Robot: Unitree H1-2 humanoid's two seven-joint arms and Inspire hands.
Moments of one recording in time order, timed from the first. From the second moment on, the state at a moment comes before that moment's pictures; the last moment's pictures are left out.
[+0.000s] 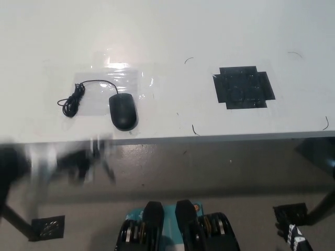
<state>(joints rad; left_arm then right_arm) -0.39 0.52 -0.16 0.26 0.02 0.25 -0.97 0.18 -0.16 0.04 0.32 -0.03 -0.38 0.10</state>
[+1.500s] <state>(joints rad) -0.07 -0.03 0.21 0.23 -0.05 0.11 -0.35 0.07 -0.14 -0.01 0.34 -0.02 -0.39 0.09</state>
